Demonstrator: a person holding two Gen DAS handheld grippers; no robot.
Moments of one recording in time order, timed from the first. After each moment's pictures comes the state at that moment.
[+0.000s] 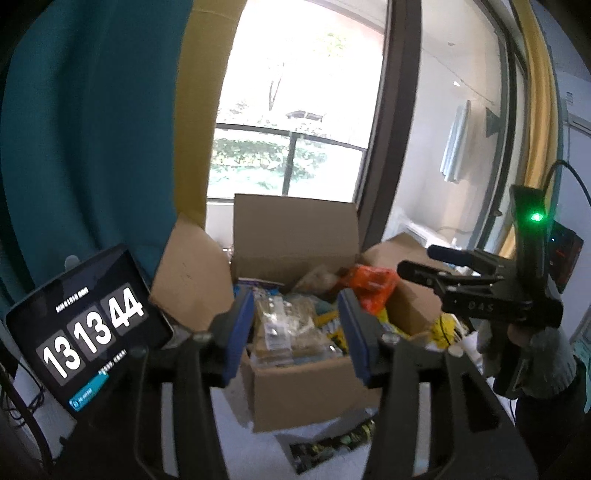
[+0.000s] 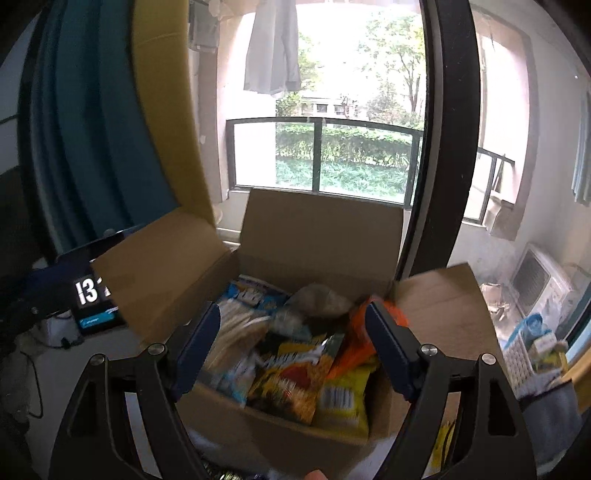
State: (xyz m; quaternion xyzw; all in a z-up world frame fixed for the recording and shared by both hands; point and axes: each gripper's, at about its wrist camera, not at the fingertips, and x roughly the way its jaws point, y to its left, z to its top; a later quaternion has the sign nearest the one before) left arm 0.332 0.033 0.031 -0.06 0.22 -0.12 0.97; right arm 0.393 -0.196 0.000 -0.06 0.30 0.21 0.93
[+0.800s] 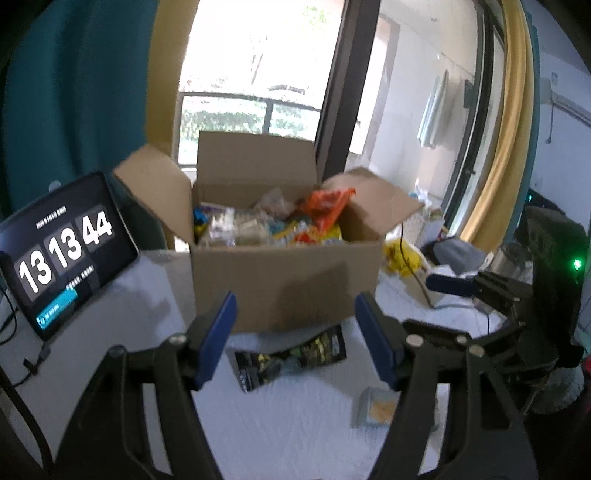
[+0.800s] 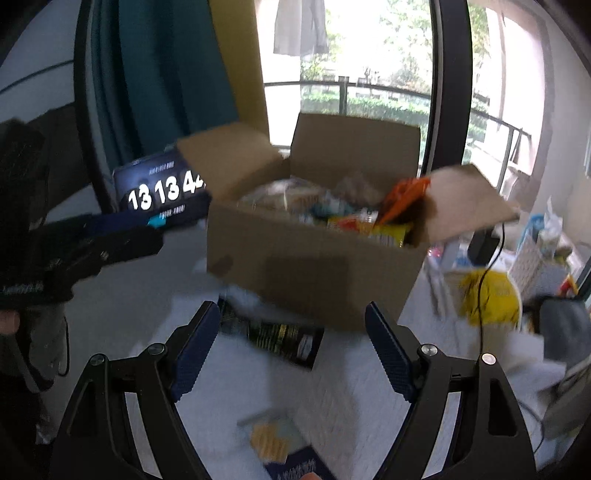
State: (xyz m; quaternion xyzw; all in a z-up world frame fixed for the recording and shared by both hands) left arm 0.255 -0.018 -0.033 -0.05 0.28 -0.16 0.95; right arm 0.242 -0.215 -0.064 -0.07 0.37 0.25 0.89
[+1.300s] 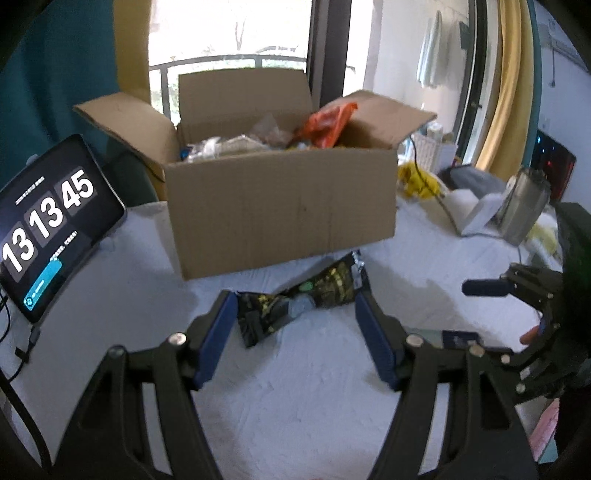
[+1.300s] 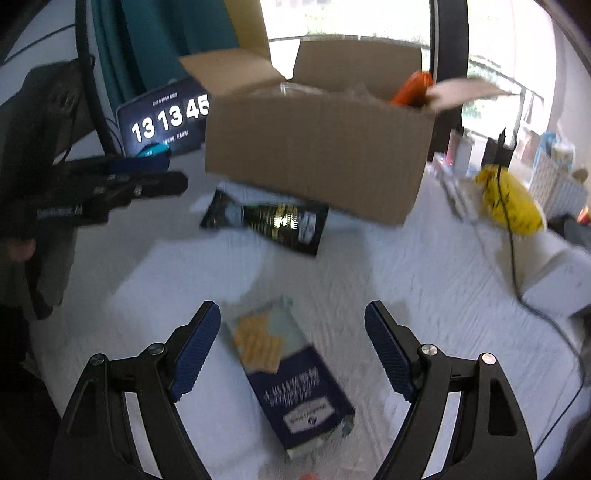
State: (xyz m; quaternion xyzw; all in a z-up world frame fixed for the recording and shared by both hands) left arm 0.266 -0.042 -0.098 0.02 0.35 -0.15 0.92; right arm 0.203 -0.245 -0.145 -0.07 0.44 0.26 0.85
